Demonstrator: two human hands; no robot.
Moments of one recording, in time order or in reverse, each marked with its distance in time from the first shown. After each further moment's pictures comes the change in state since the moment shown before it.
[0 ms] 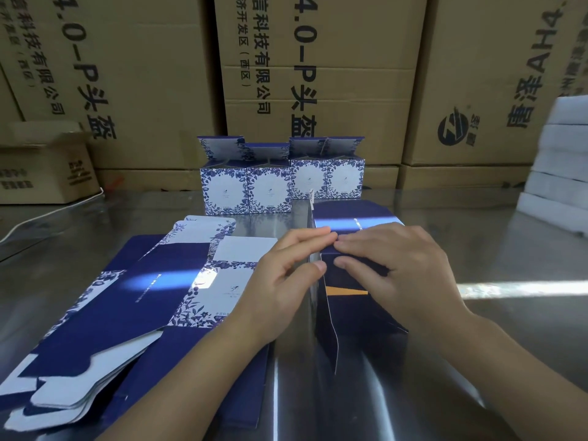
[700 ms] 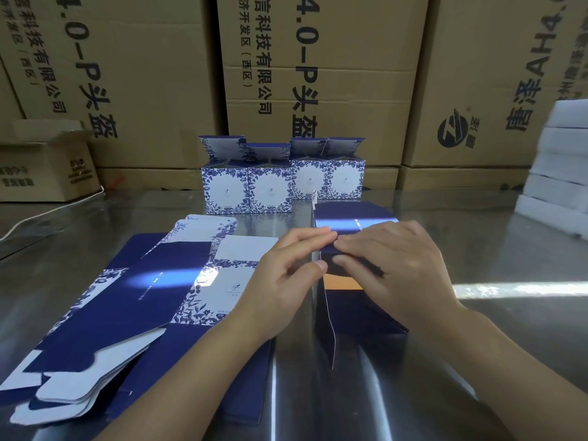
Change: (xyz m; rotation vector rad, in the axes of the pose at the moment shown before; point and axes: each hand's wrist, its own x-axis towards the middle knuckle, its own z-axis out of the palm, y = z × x) left_hand 0.001 -0.001 -0.001 0.030 -0.008 0.012; right_hand 0.002 0.008 0.007 -0.107 0.074 -0.205
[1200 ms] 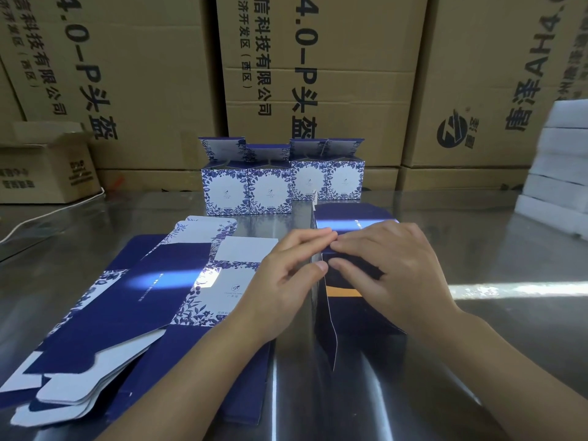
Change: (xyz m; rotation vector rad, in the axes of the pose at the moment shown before) left_hand 0.000 -0.002 0.001 0.015 -0.016 0.009; right_hand 0.002 -0.007 -0.004 0.057 -0.075 0.101
